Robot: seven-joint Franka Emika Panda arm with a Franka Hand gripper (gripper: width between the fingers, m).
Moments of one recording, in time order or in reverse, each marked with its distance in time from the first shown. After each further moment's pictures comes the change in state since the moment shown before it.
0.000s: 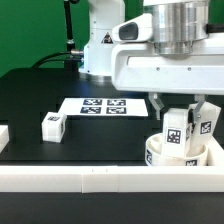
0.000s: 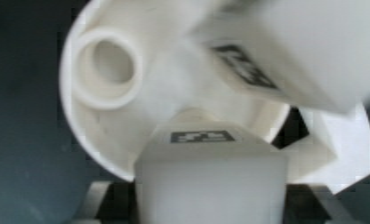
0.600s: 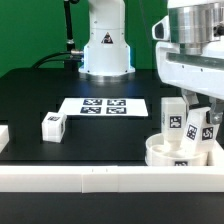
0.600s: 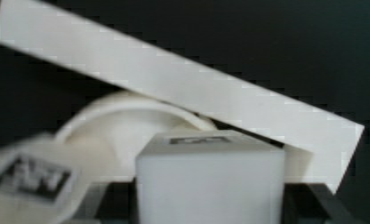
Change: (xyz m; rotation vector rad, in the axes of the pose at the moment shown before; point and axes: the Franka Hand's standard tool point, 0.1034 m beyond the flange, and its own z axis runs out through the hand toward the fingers) arm -0.027 -0.027 0.003 0.029 -0.044 0.628
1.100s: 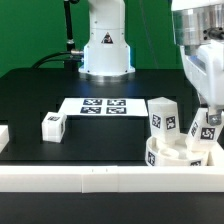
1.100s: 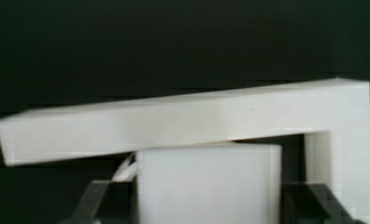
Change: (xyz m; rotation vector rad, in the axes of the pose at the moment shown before) arm -0.009 0.000 0.002 0.003 -0.032 0.478
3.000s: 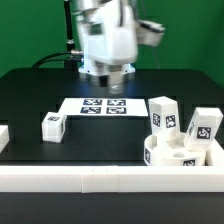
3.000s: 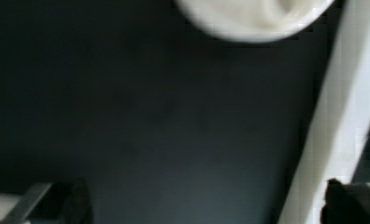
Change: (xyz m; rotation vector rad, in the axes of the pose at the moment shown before) arm 0.185 0.016 -0.066 0.052 0.085 -0.433
